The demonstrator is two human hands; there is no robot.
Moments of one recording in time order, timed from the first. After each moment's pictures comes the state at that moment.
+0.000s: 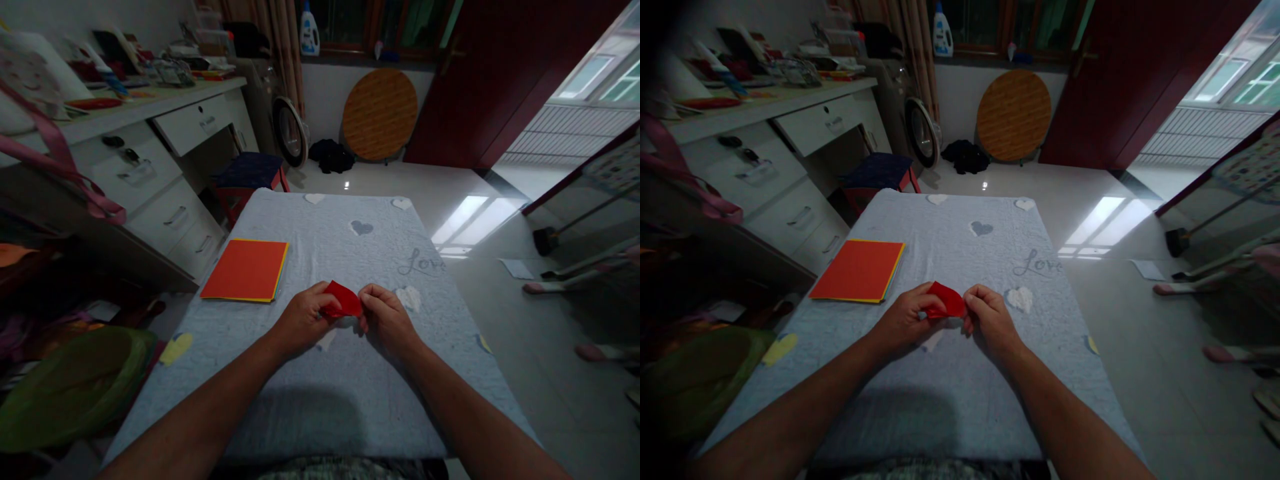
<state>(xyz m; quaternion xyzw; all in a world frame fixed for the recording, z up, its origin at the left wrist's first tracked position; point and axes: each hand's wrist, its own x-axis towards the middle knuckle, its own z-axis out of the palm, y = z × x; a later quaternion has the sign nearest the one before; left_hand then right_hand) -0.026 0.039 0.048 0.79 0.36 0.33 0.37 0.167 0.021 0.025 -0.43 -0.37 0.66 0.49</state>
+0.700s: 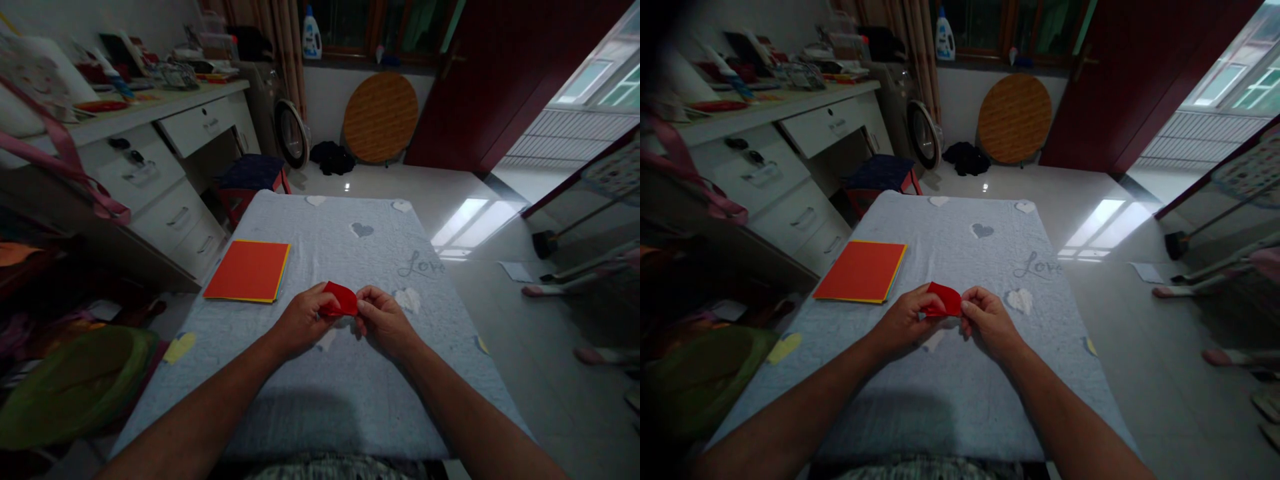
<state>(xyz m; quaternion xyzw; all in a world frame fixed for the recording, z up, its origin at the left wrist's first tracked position) -0.030 0.039 0.048 0.79 0.34 0.35 0.37 0.169 0.022 0.018 -0.37 -0.36 0.71 0.48</state>
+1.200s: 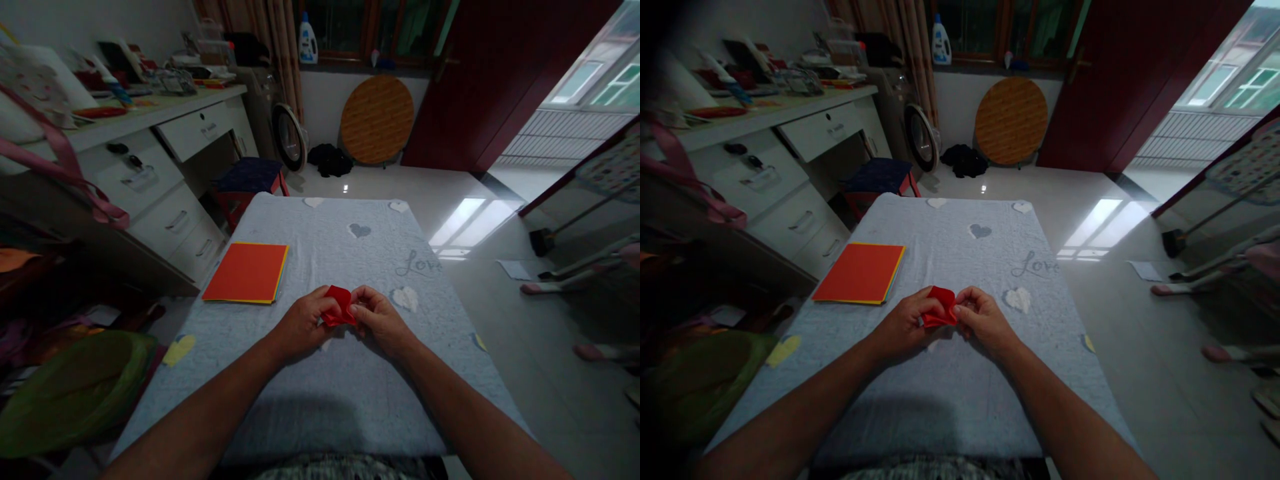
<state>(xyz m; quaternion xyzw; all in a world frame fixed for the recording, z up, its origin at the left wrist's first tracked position) -0.028 0.033 0.049 0.81 0.33 0.31 0.37 0.166 0.019 0.027 -0.40 -0.41 0.68 0.45</state>
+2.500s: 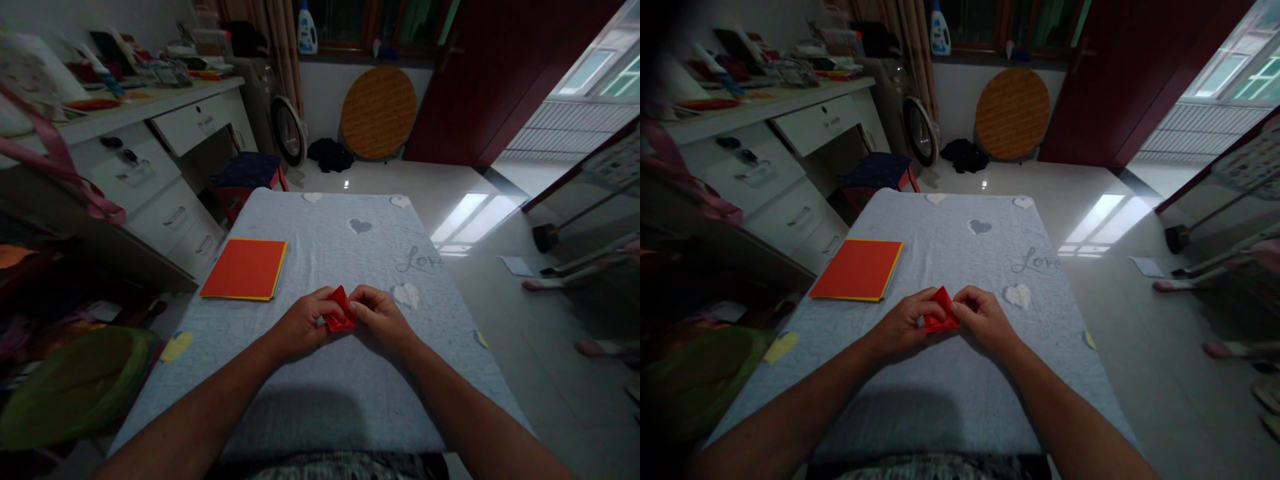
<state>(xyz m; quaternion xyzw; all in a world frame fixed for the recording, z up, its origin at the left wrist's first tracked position) -0.028 0.031 0.045 0.80 0.31 0.30 0.41 0.171 0.020 0.029 -0.41 -0.52 0.60 0.45</state>
